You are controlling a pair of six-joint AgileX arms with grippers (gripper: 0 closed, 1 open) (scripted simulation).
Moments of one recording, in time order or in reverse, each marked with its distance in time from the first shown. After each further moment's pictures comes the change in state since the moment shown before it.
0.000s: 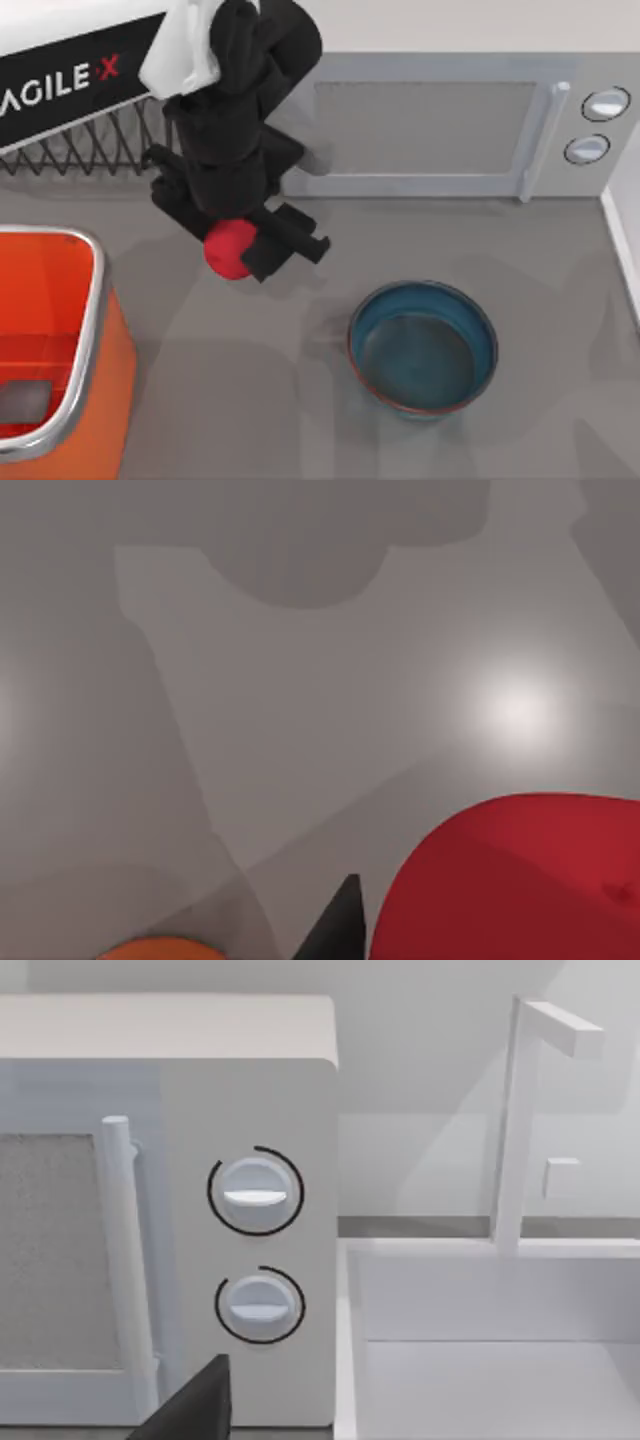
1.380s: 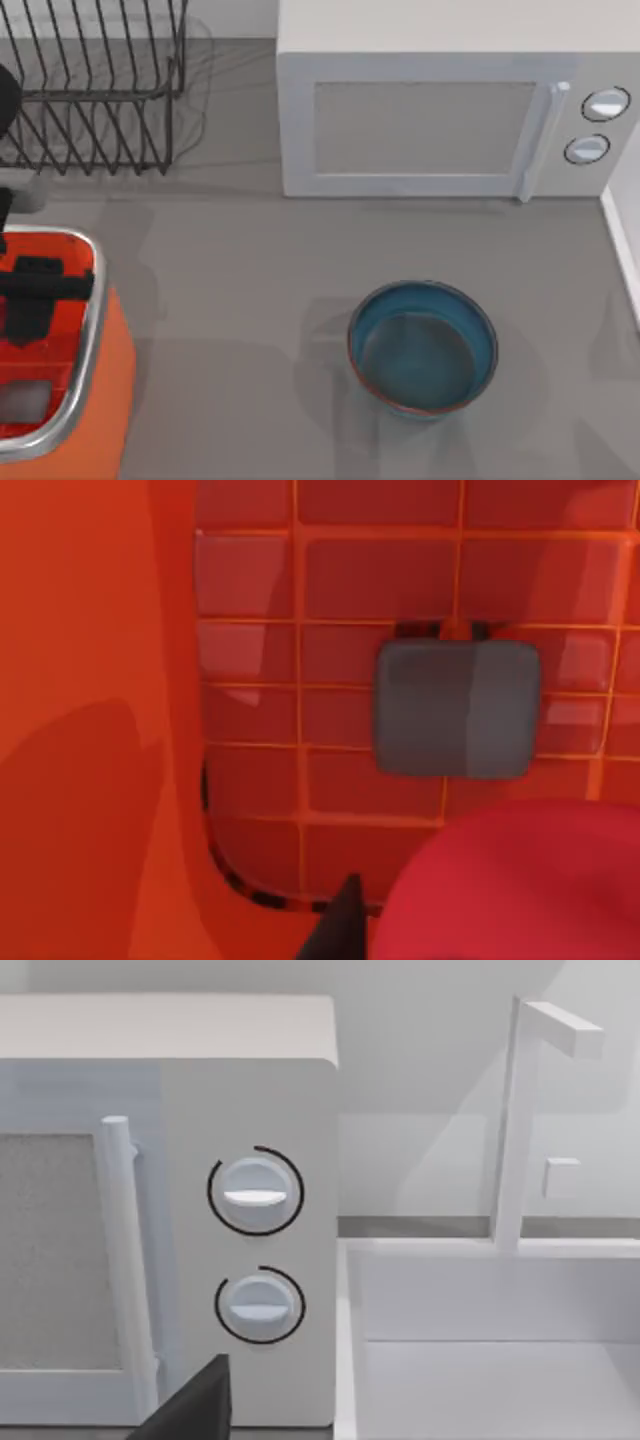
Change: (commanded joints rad) left arm 0.377 -0.589 -0.534 -0.040 -0.129 -0.276; right arm 0.000 0.000 0.000 0.000 0.000 0.000
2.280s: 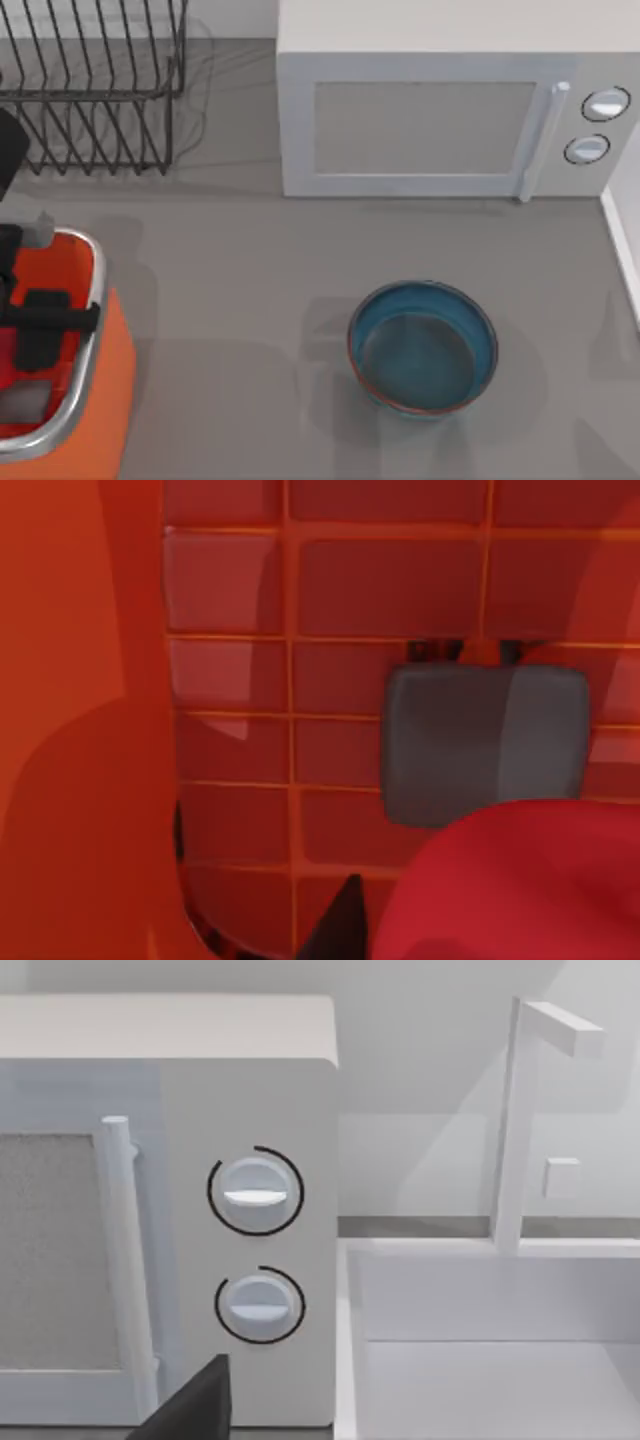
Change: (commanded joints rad) left arm 0.024 0.015 -0.147 0.154 -0.005 0.024; right arm 0.000 0.000 0.000 0.000 0.000 0.000
